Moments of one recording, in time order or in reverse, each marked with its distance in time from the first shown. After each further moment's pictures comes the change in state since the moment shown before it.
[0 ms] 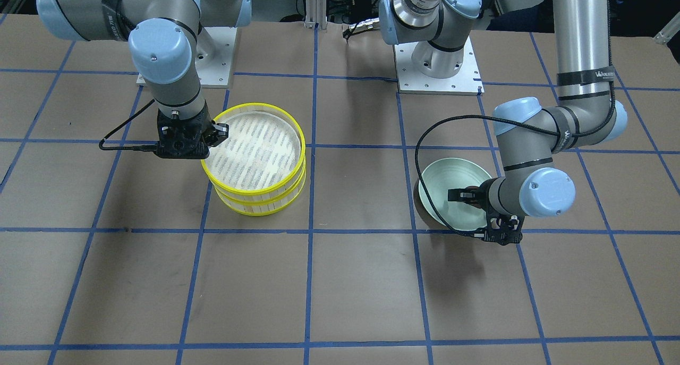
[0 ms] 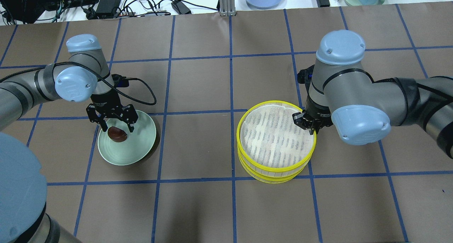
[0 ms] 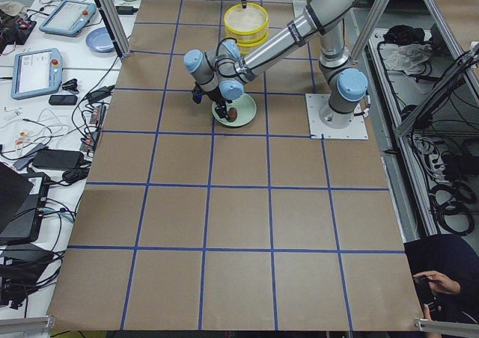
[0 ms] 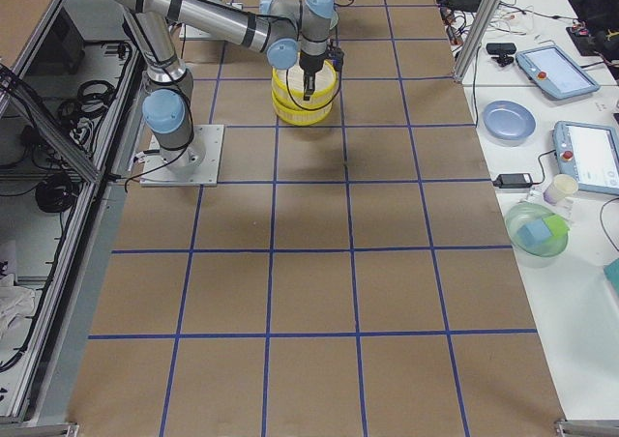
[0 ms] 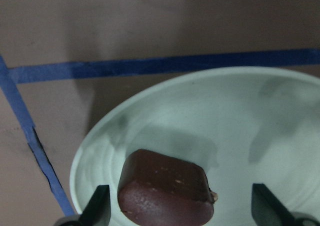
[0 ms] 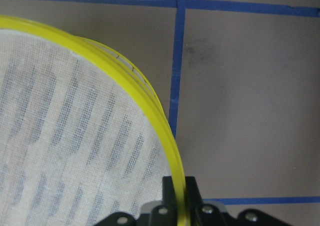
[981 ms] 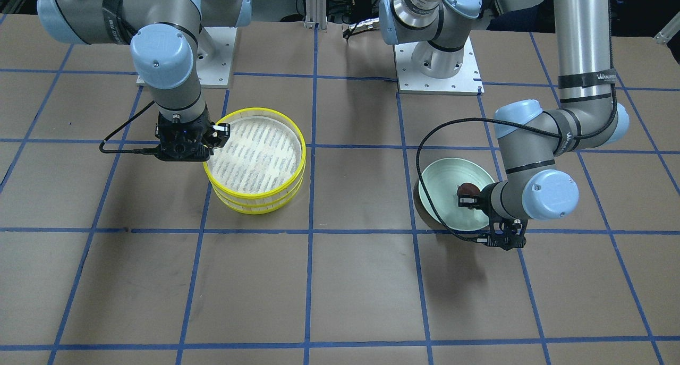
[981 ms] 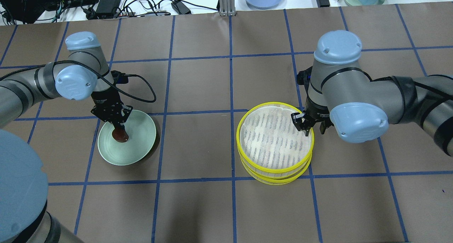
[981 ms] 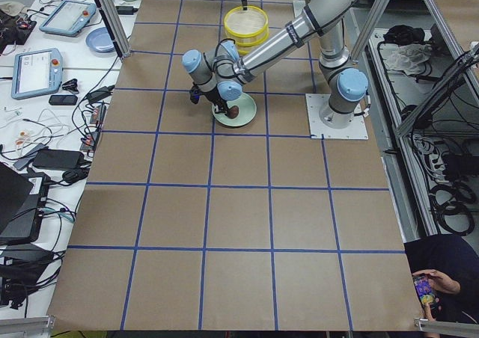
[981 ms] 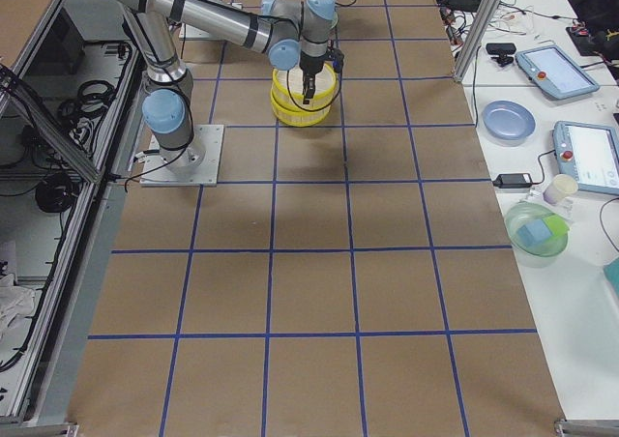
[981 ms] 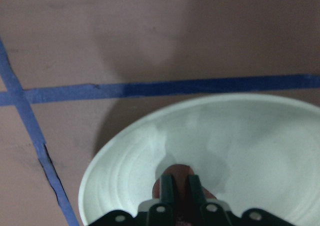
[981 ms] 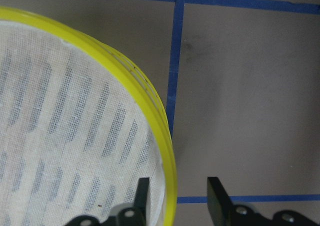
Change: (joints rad) left arm -0.001 0.001 0.027 0.023 -0.023 -0.015; right arm 0.002 0.014 -0.013 0.027 -0.007 0.000
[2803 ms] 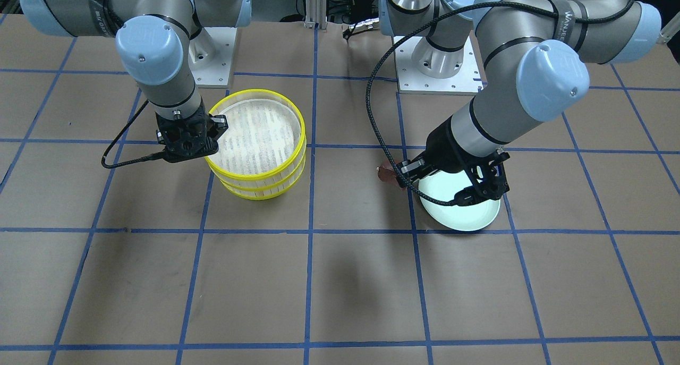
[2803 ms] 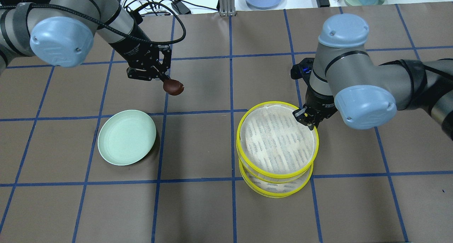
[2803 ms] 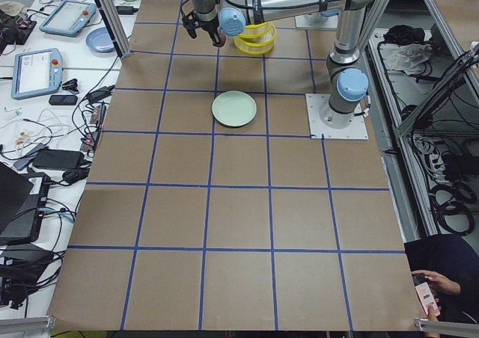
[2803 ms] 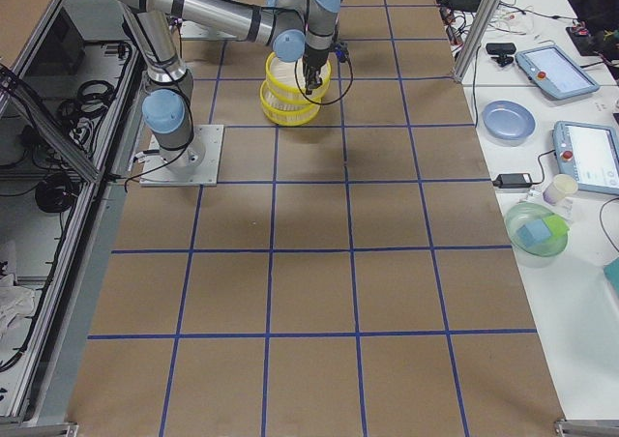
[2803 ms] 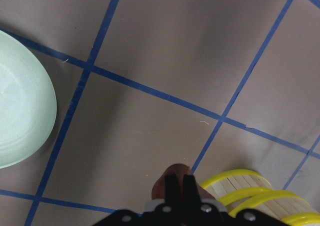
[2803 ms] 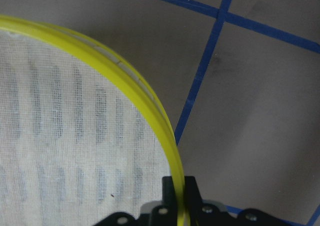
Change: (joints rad) left arm -0.206 0.226 0.183 -0.152 -0.419 -0.638; right arm -0.008 0.001 -0.061 0.065 0.043 -0.326
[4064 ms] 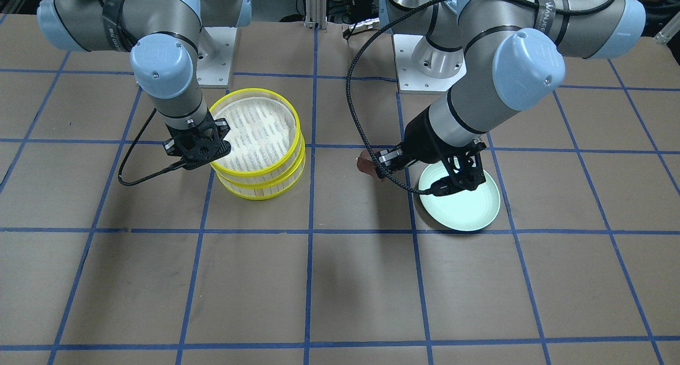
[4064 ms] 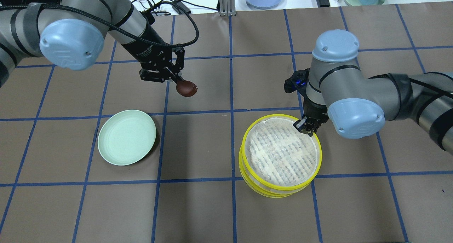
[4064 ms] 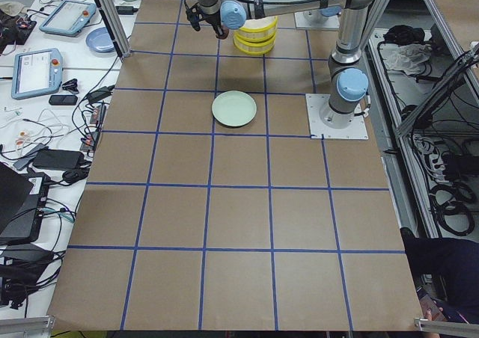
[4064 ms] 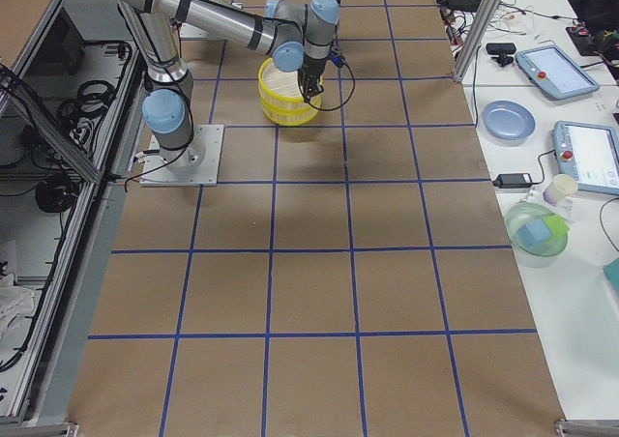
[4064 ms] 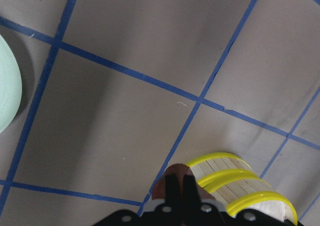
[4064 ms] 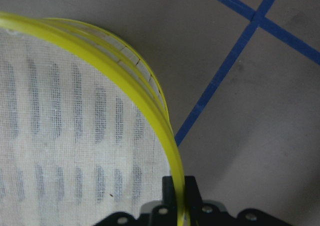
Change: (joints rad) left arm -0.048 0.011 -0.002 0.000 -0.056 -0.046; right arm 0.006 0.028 0.050 -0.066 -0.017 -0.128
